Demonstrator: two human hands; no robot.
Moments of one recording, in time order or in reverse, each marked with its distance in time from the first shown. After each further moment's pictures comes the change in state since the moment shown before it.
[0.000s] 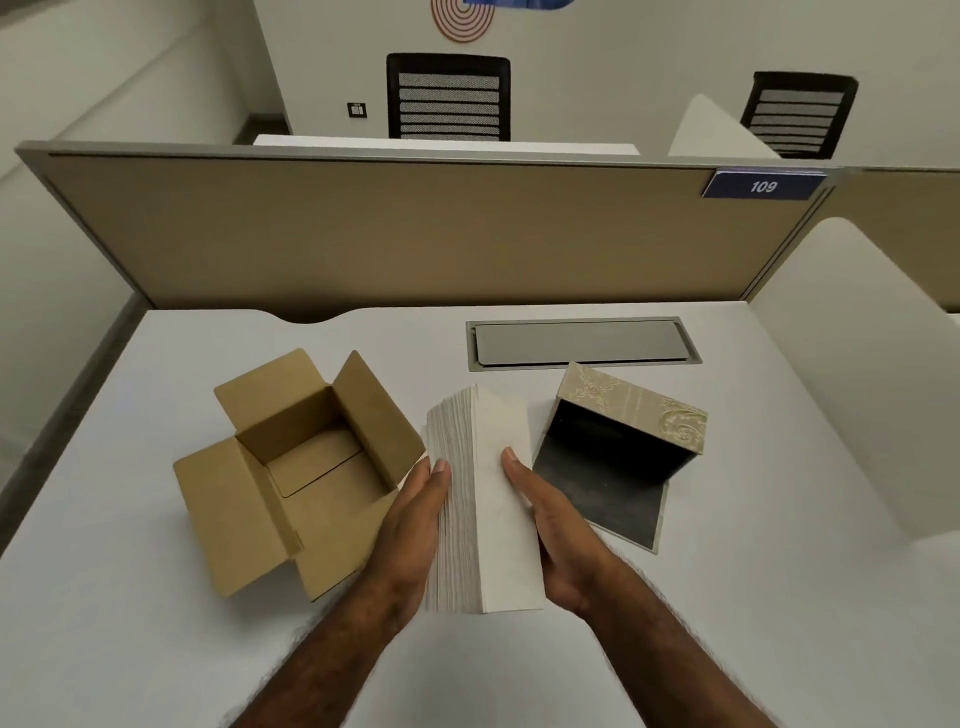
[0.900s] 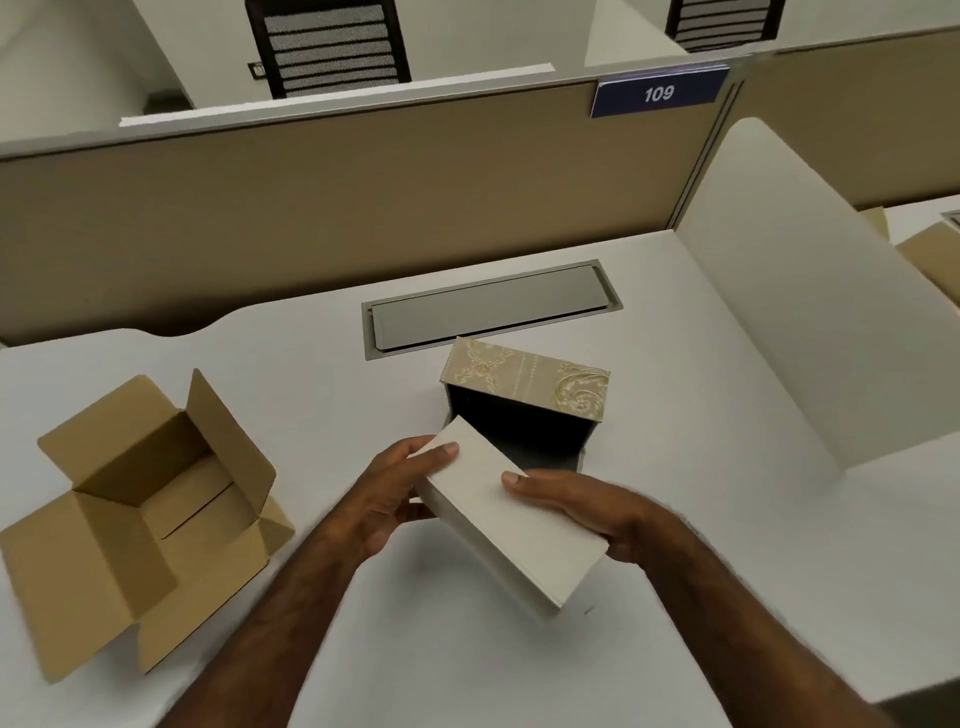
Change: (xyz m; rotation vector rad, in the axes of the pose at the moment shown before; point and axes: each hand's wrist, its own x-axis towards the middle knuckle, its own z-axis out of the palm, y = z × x) left_hand 0.114 -0.021 0.116 0.136 -0.135 -0.282; right_hand -0.004 -0.047 -0.212 -0.319 -0.112 0.153
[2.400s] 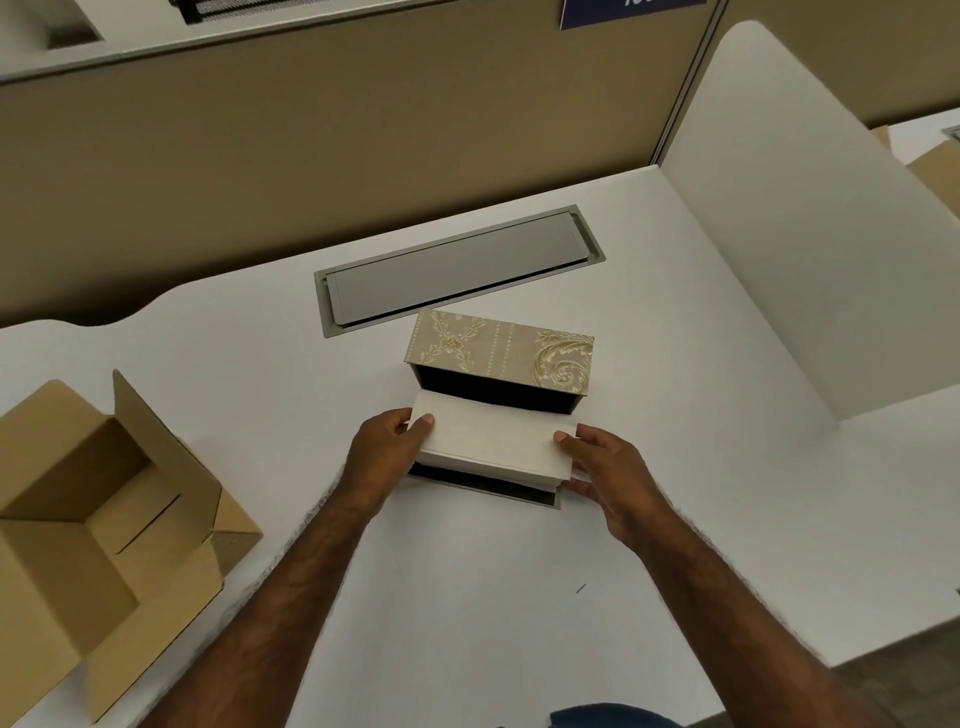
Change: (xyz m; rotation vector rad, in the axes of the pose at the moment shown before) left_hand 0.075 -0.011 0.017 0.567 0.281 0.205; right_hand 0.047 0.060 -0.049 0.449 0.653 -0.141
